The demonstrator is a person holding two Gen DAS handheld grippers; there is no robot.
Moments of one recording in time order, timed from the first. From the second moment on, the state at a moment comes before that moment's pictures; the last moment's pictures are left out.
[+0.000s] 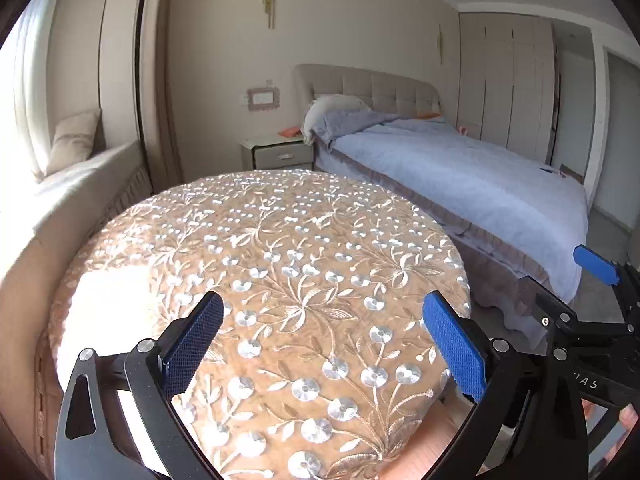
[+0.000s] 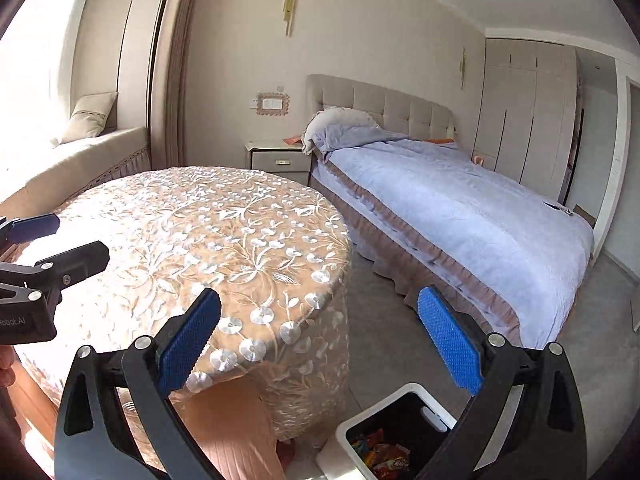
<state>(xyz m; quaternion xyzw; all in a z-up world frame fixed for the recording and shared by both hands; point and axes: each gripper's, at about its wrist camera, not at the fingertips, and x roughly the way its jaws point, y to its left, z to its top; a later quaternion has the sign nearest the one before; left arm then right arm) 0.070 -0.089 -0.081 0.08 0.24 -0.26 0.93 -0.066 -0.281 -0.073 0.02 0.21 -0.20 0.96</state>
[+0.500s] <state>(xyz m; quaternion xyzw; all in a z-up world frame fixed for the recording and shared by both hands) 0.061 0.019 -0.059 0.03 0.22 -0.20 0.95 -0.037 -0.165 -0.032 0.01 0.15 -0.16 0.98</state>
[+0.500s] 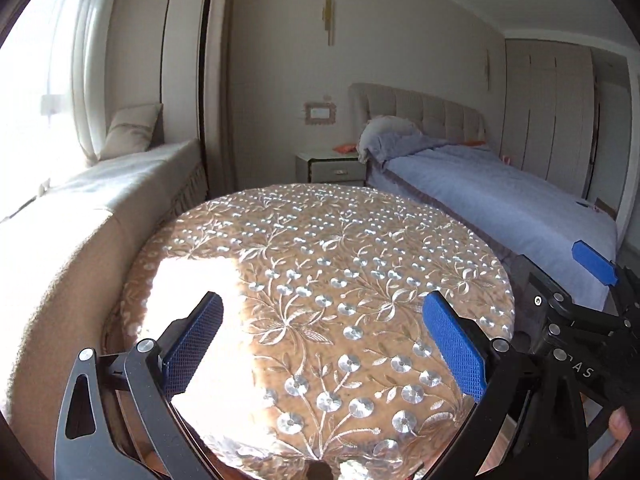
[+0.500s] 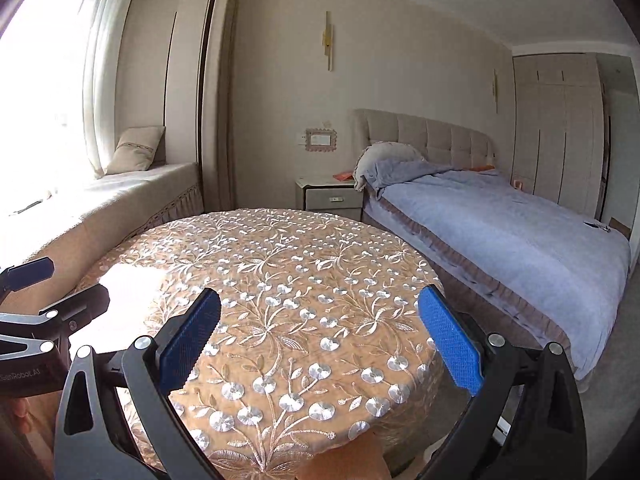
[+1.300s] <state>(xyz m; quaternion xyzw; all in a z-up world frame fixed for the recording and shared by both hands) 0.019 0.084 -0.043 0.02 0.16 -0.16 0.97 -0.058 -0.086 -0.023 -0.02 0.12 -0.19 0.97</state>
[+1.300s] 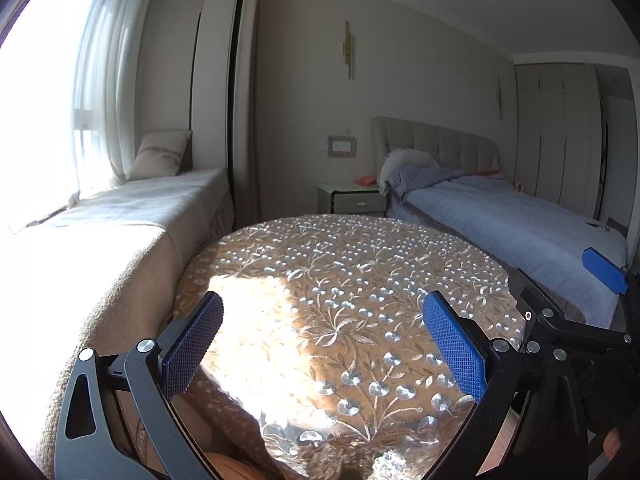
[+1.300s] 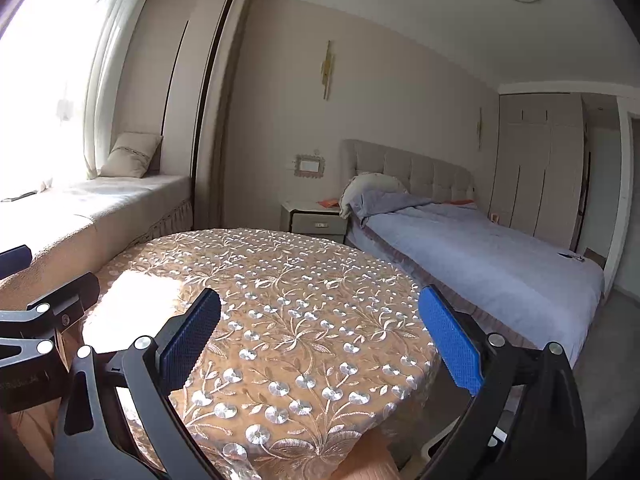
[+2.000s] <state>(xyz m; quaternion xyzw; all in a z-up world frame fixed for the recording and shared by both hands) 0.013 0.079 -0.042 0.03 0.15 -0.16 0.98 -0.063 -0.090 -0.021 0.00 0.14 -0.19 0.97</state>
